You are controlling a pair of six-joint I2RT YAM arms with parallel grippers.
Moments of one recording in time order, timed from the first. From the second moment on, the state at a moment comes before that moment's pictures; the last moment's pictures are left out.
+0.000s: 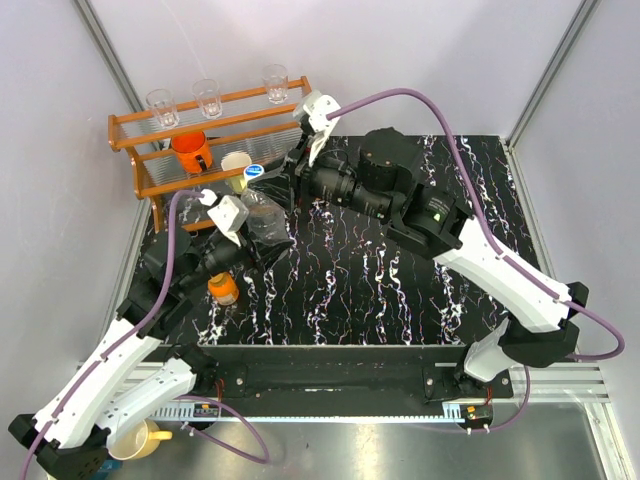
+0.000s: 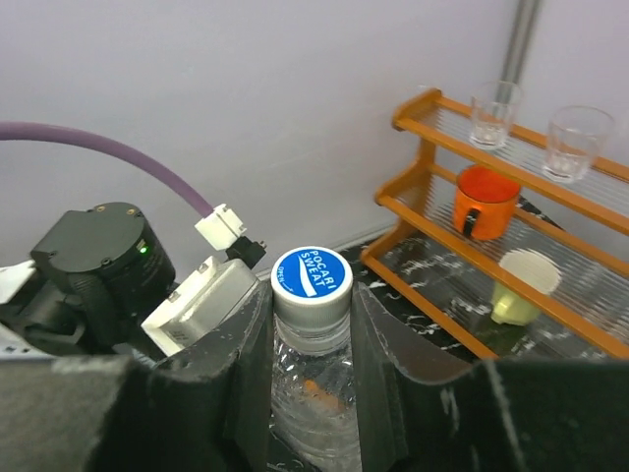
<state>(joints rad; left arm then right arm) -0.60 0.69 0.87 -0.19 0.34 -0.08 1.05 1.55 1.96 -0.34 -0.17 0.13</state>
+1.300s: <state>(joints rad) -0.65 0.74 0.82 0.14 1.15 -0.37 0.90 1.43 1.90 -0.22 -1.02 0.14</state>
